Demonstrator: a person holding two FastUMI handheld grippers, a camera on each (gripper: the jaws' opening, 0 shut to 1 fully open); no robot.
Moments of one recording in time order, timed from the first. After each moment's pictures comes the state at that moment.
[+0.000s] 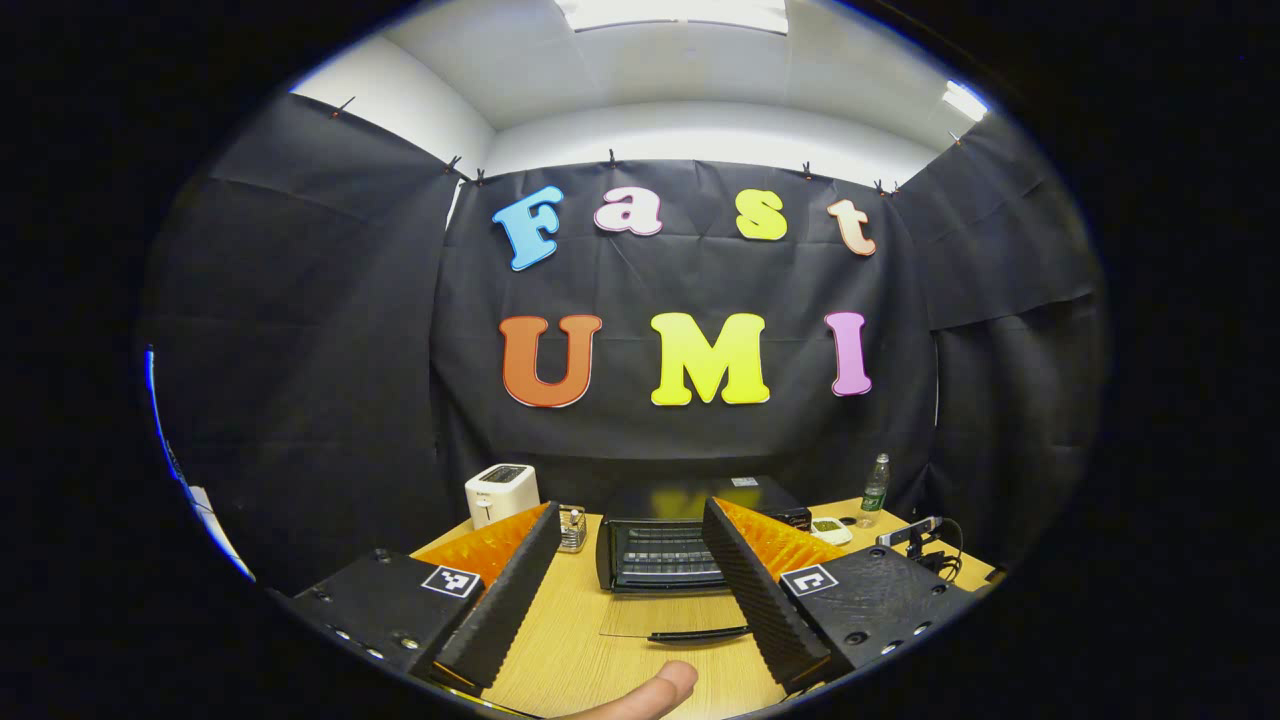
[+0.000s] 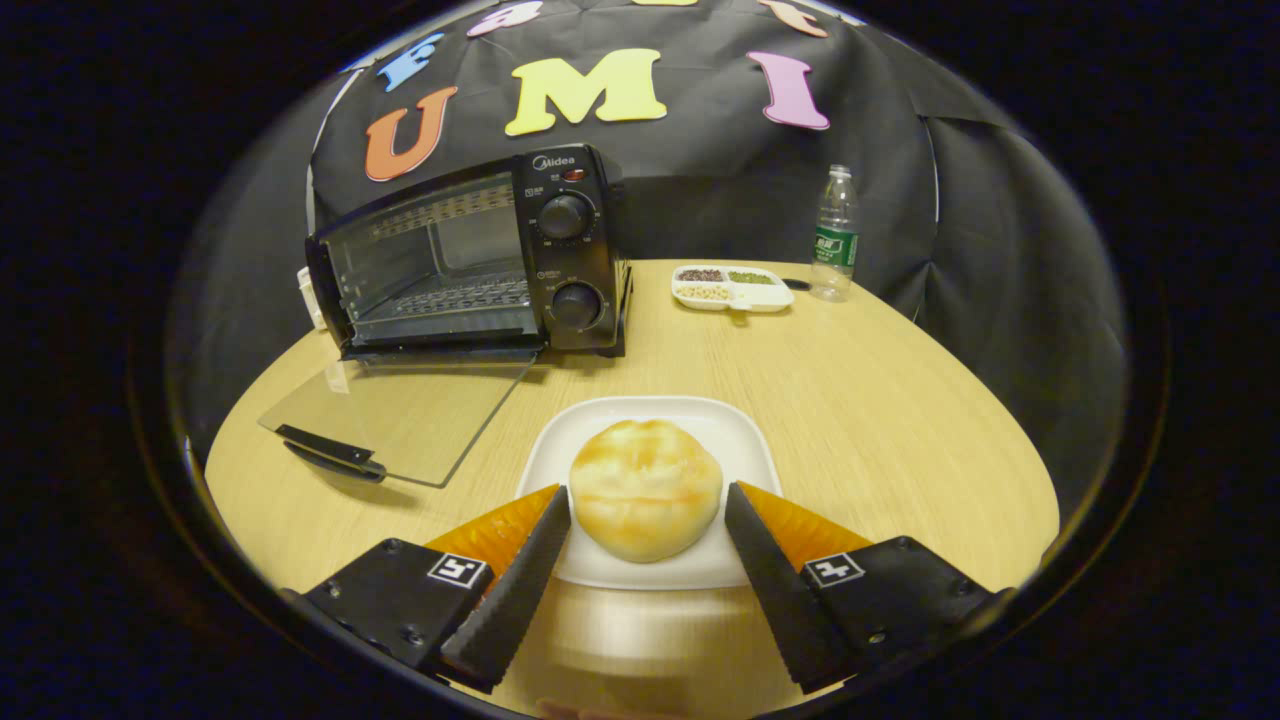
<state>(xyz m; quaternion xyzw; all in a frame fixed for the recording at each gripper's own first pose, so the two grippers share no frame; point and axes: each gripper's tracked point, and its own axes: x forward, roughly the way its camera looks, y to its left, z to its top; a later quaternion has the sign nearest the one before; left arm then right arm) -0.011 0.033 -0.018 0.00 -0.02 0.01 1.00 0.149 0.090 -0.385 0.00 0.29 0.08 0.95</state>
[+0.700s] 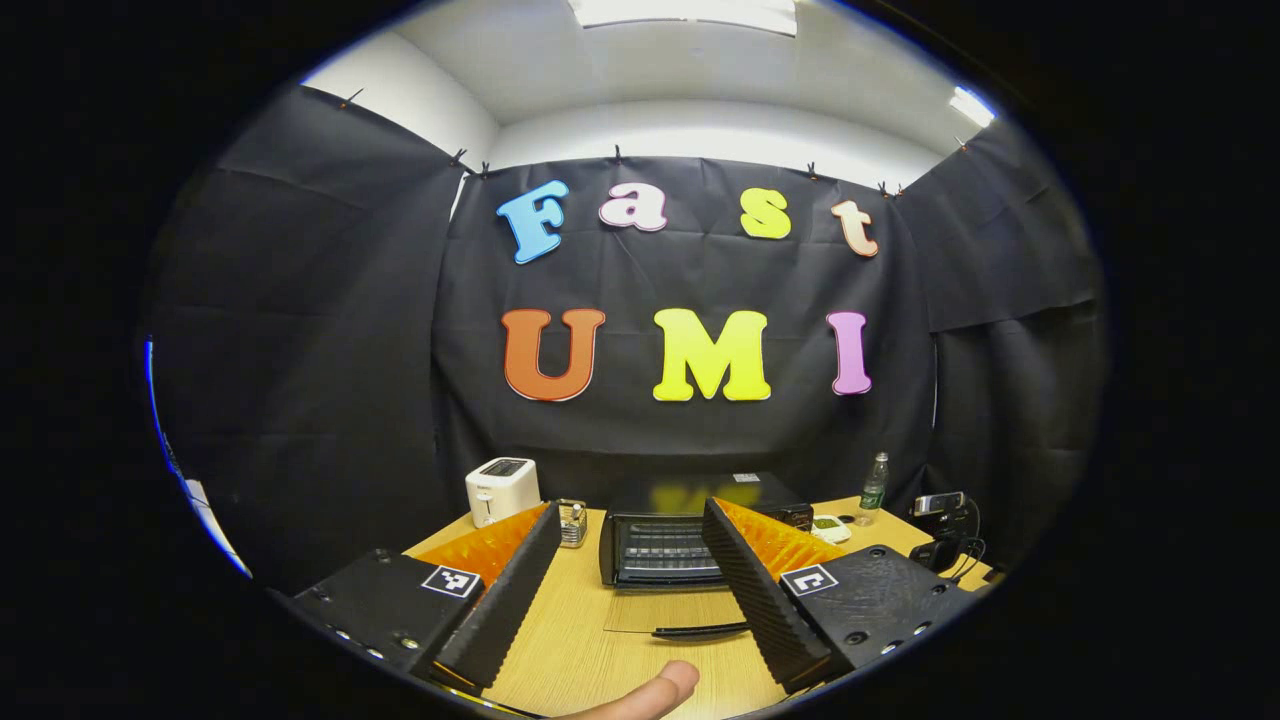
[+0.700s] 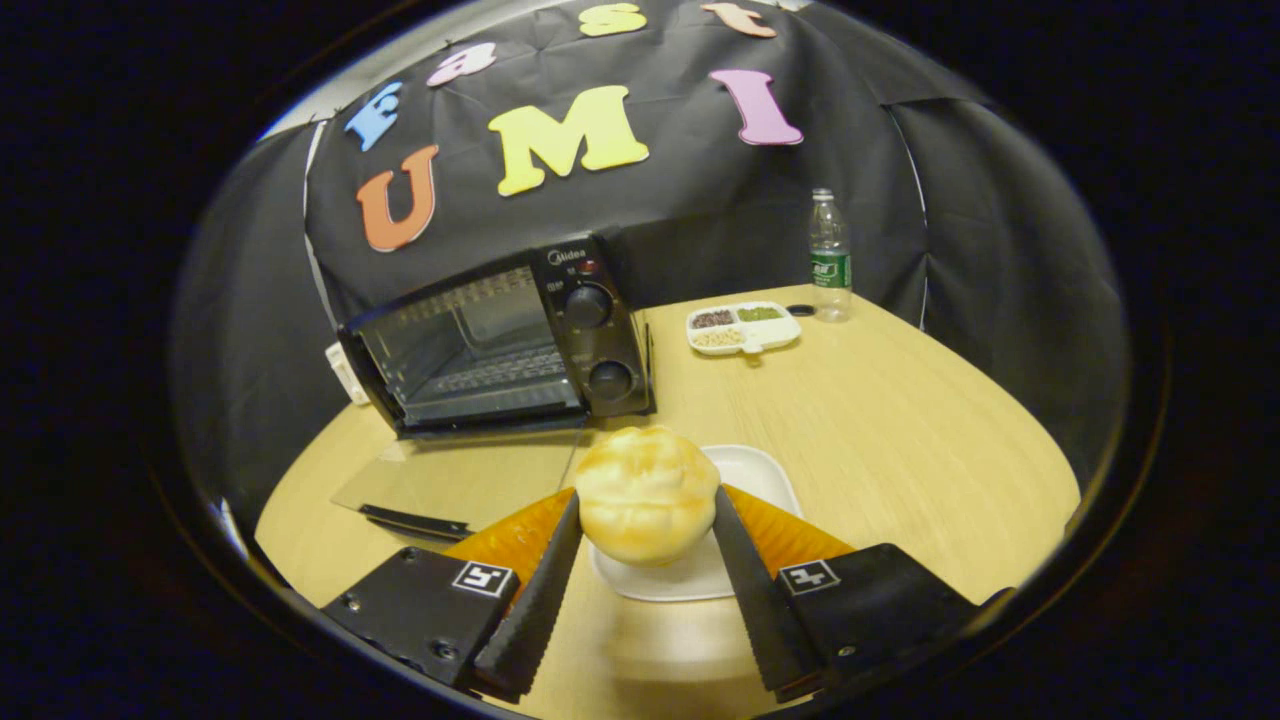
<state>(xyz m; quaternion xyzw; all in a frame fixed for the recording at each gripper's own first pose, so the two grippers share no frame) -0.017 0.049 -0.020 0.00 -0.02 0.01 1.00 0.134 0.128 -0.316 0.13 0.25 0.11 0.95</state>
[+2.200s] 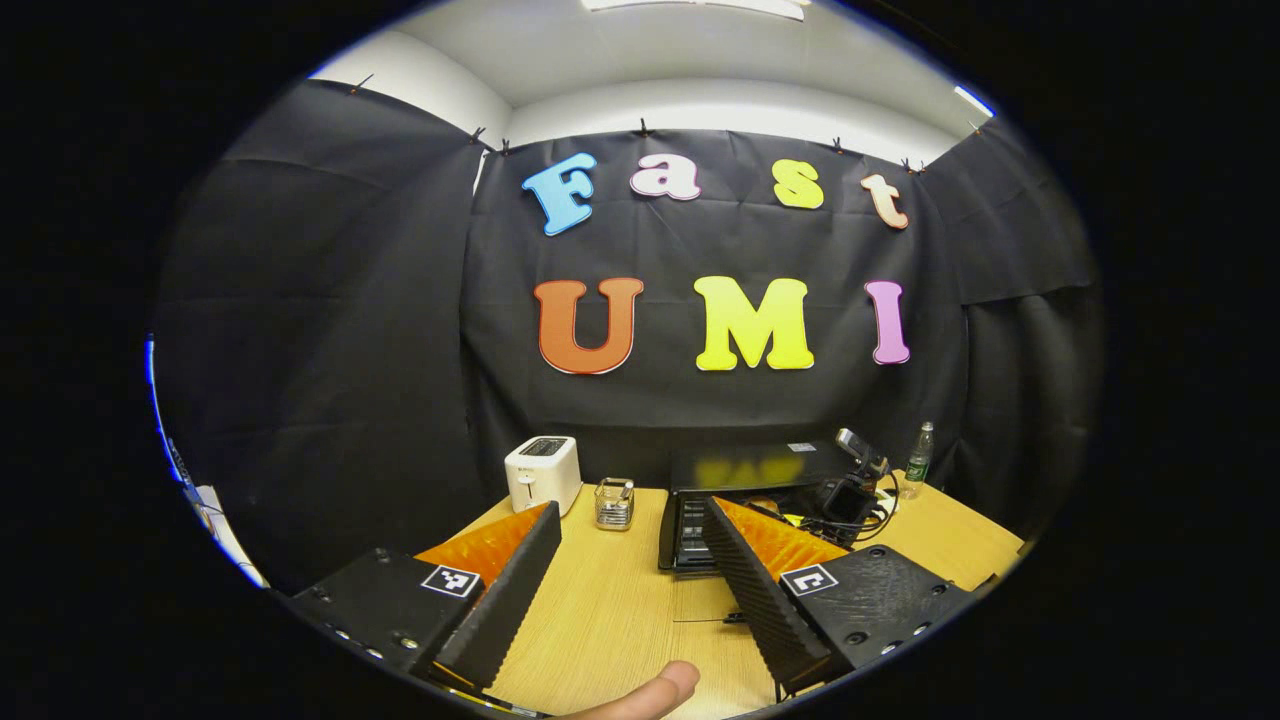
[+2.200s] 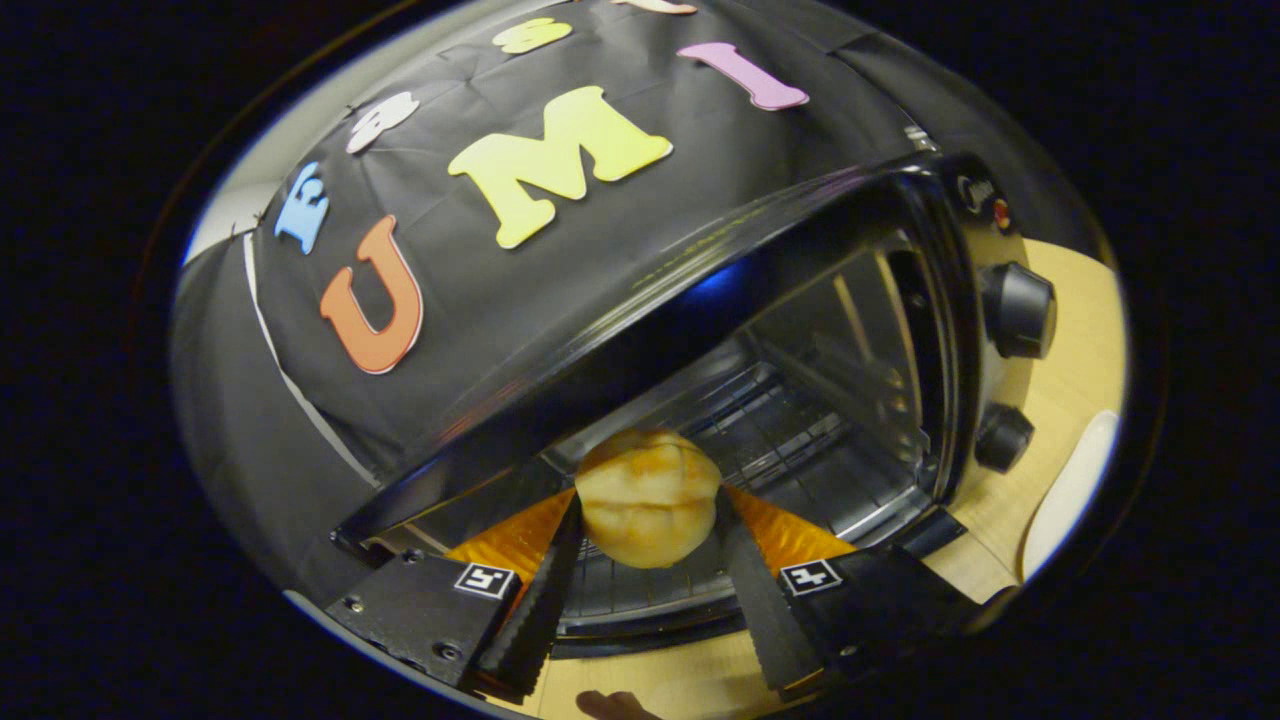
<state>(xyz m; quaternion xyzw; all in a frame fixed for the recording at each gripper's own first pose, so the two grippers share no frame) 0.013 0.117 -0.065 0.01 0.02 0.04 1.00 0.339 0.343 -0.291 0.25 0.16 0.09 0.95</state>
